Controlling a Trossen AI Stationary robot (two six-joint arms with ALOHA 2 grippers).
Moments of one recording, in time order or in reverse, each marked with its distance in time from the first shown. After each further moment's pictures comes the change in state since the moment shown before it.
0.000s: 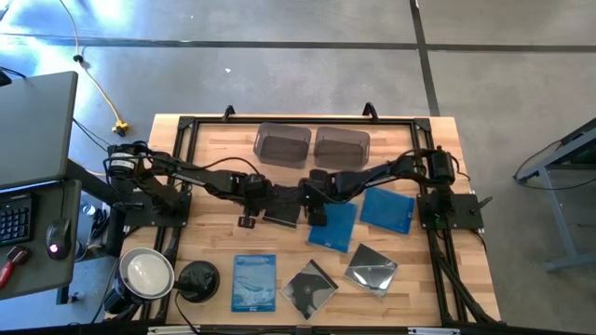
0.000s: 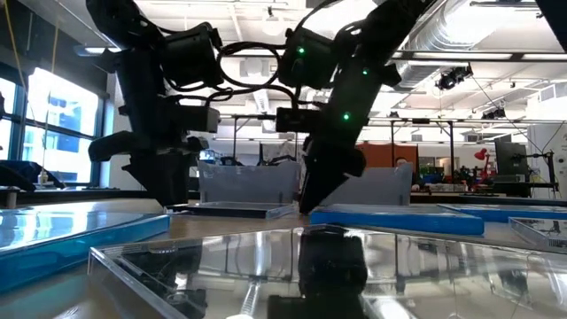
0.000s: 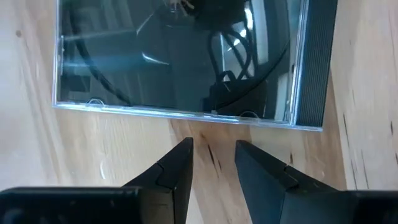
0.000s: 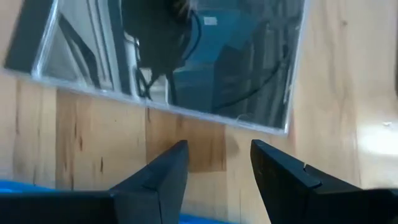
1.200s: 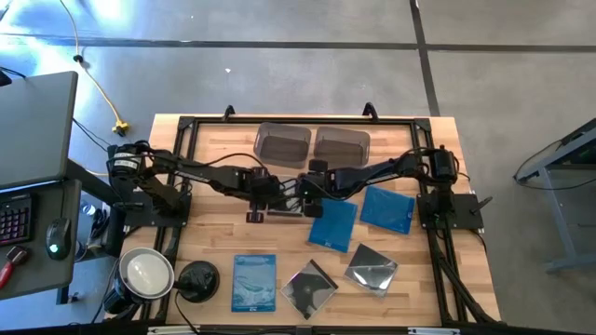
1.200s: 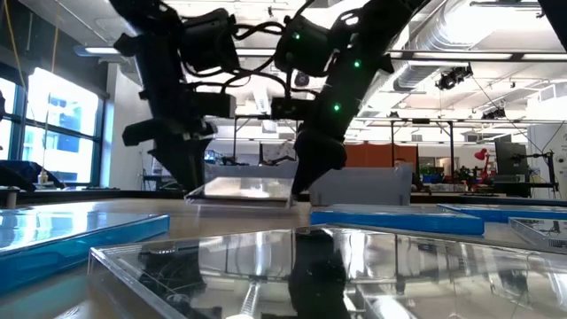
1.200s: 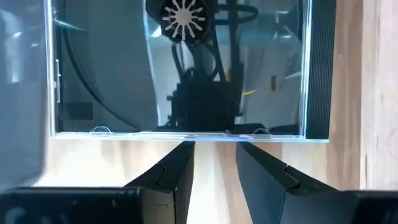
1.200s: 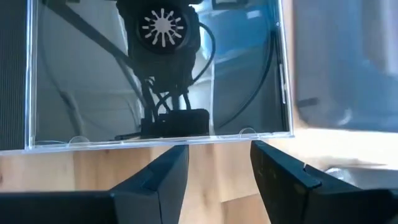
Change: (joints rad) left arm 0.000 0.010 0.153 -0.124 -0.103 -0.093; right arm 0.006 -0.030 0.047 -0.007 0.190 -0.043
